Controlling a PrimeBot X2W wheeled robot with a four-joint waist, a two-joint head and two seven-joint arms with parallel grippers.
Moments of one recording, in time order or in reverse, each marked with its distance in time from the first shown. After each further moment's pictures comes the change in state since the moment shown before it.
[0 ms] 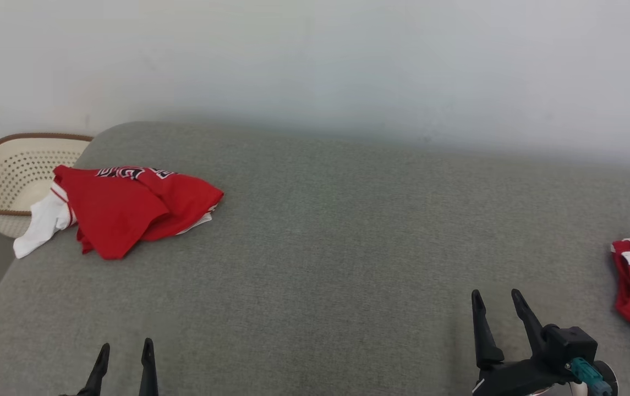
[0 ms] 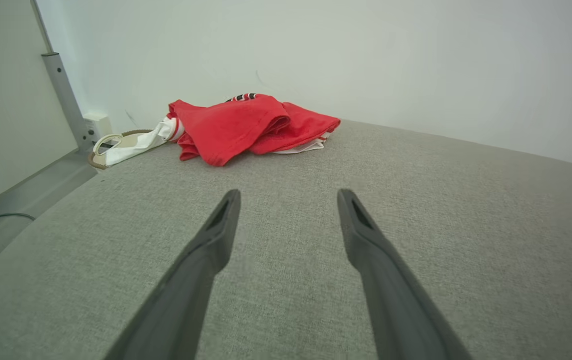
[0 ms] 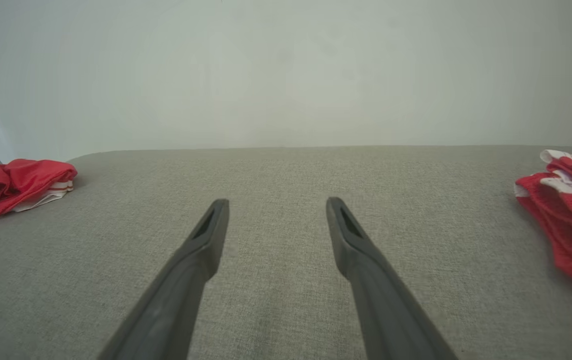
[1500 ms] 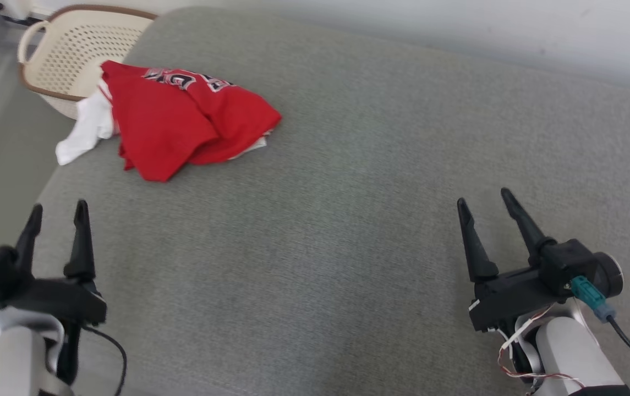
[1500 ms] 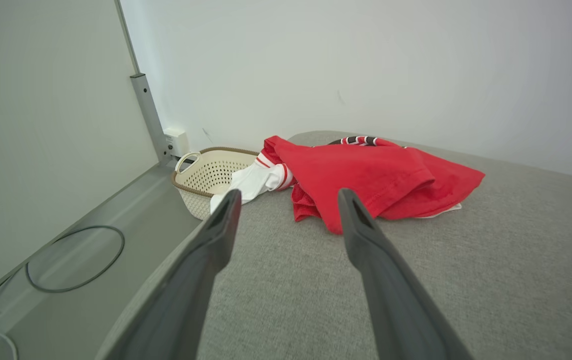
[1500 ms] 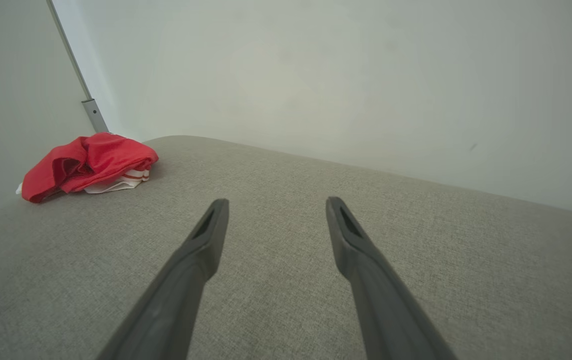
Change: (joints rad) left arm -0.463 0.113 0.112 0.271 -0.038 -0.146 0.000; right arm -0.218 -0.112 0.155 -0.061 -0.007 0.000 0.000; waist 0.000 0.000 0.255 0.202
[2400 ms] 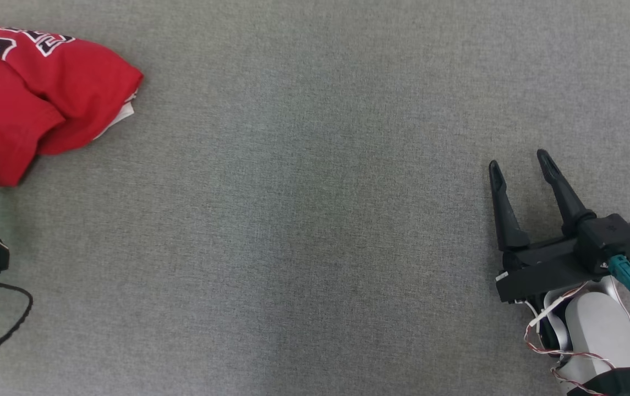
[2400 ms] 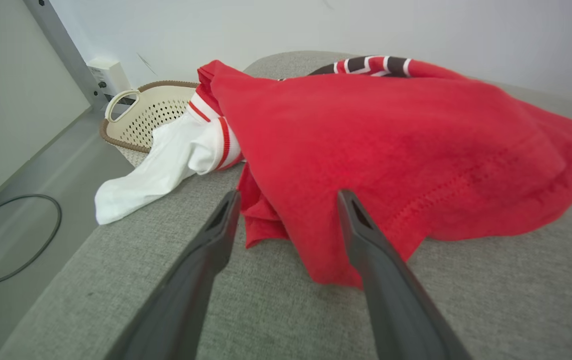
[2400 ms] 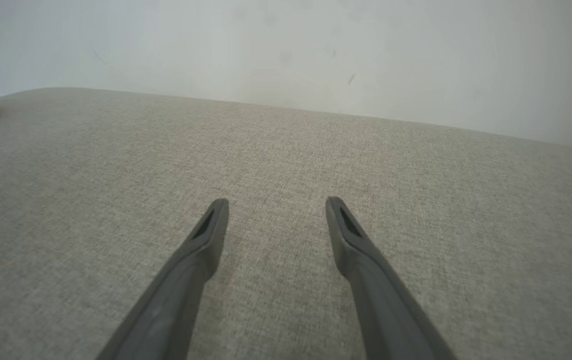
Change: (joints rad) left arm -0.320 0.290 -0.296 0.360 -0.401 -0.003 0.014; right arm -0.047 -0.059 -0.040 -0.078 -0.009 0.000 -0.003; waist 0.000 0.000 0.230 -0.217
